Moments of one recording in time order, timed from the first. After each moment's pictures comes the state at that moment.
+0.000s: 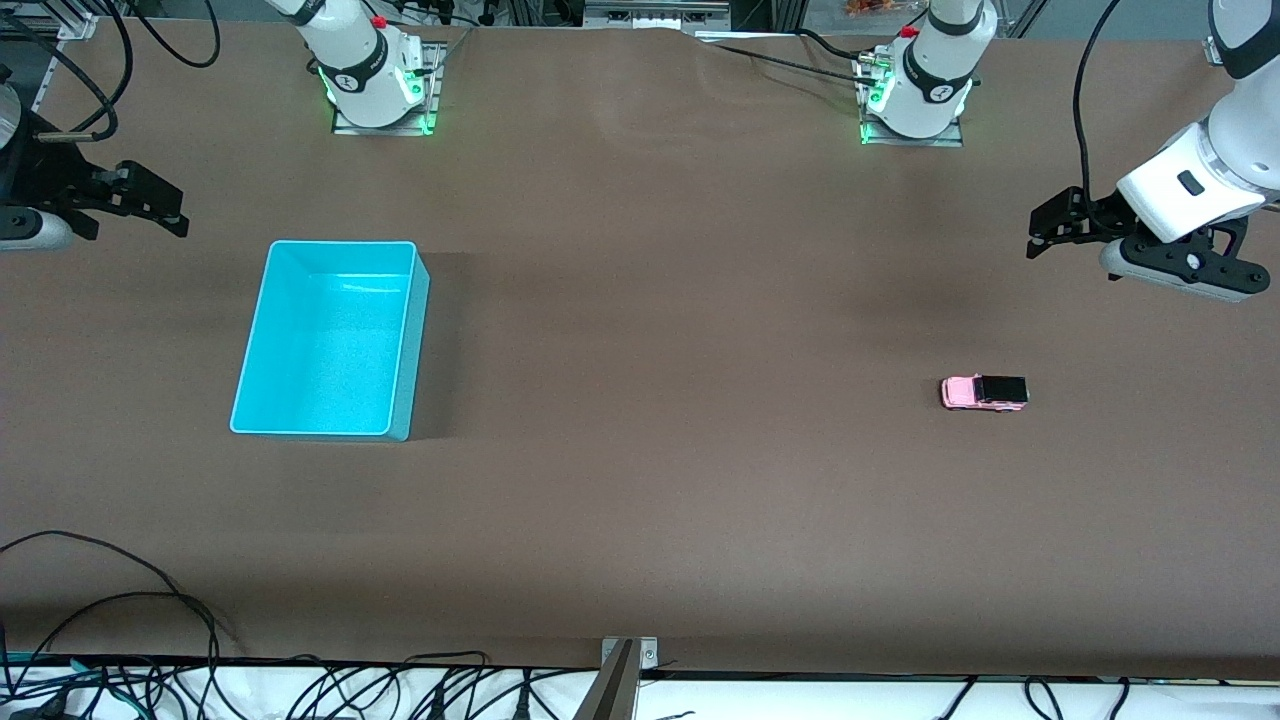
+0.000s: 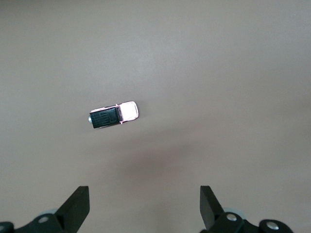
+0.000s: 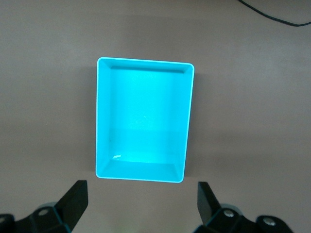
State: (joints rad) left arm 0.05 -0.03 -0.10 -1.74 -0.04 1.66 0.20; right arm 0.08 -0.02 -0.05 -1.61 -0.01 1.57 -0.03
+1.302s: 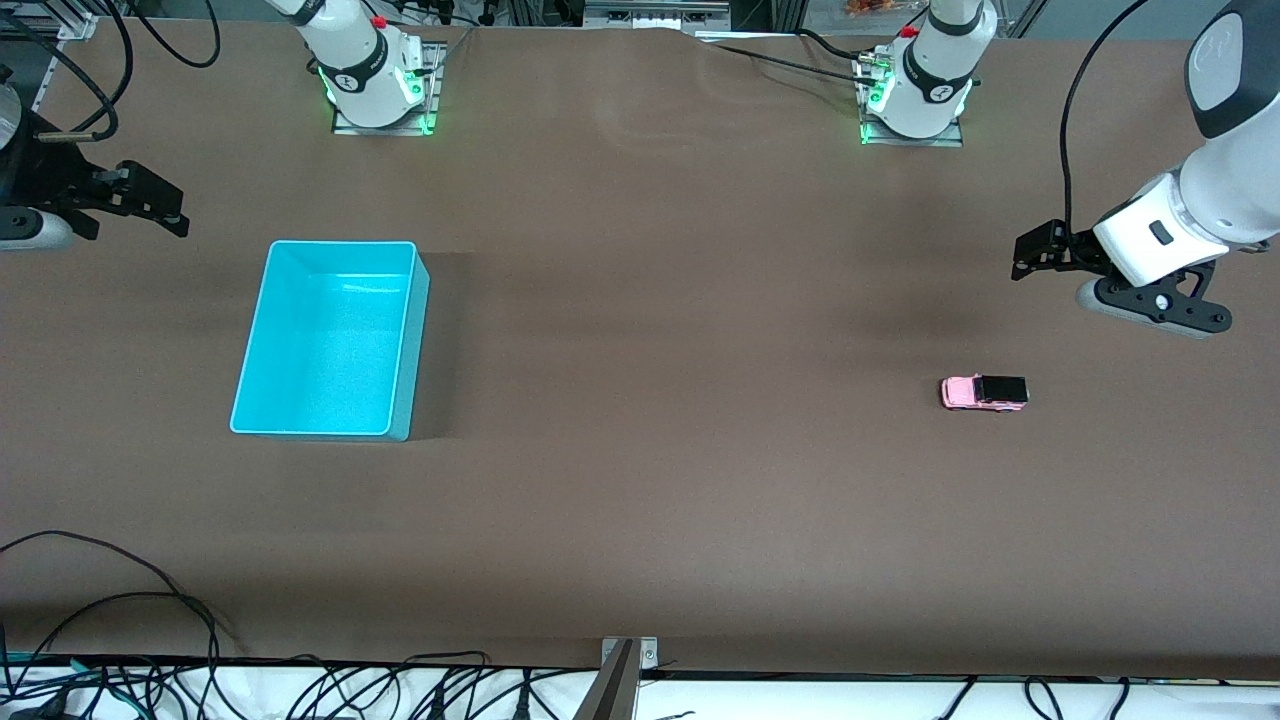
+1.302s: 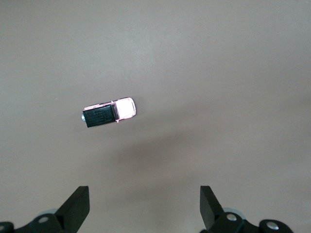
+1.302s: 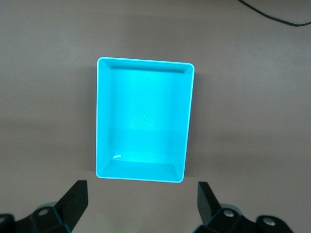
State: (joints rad) left arm 0.05 0.05 -0.10 -1.72 -0.04 1.66 0.20; right arm 0.08 -0.02 -0.05 -1.61 -0.01 1.57 -0.03
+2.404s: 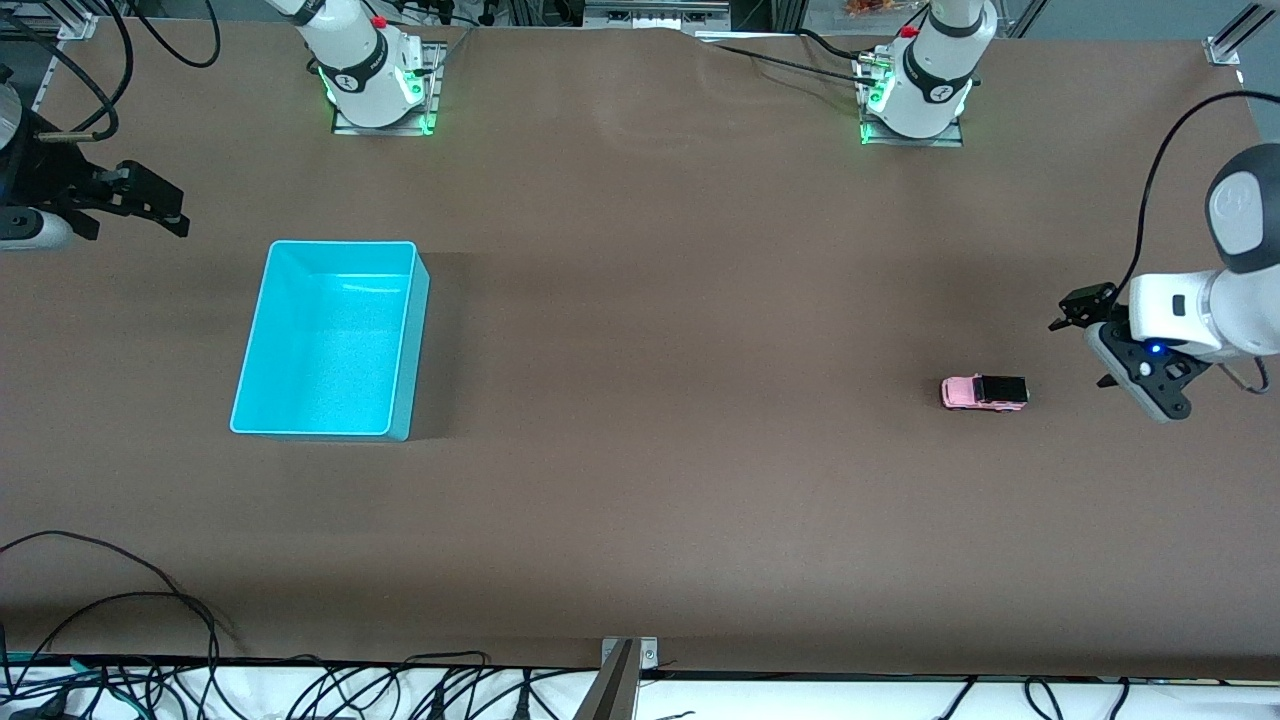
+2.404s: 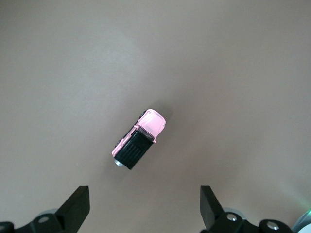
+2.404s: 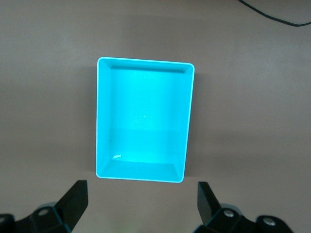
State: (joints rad) left arm 0.18 0.30 -0.08 -1.67 -0.04 1.81 1.03; right arm 0.08 -0.02 -0.05 -1.61 -0.01 1.57 -0.03
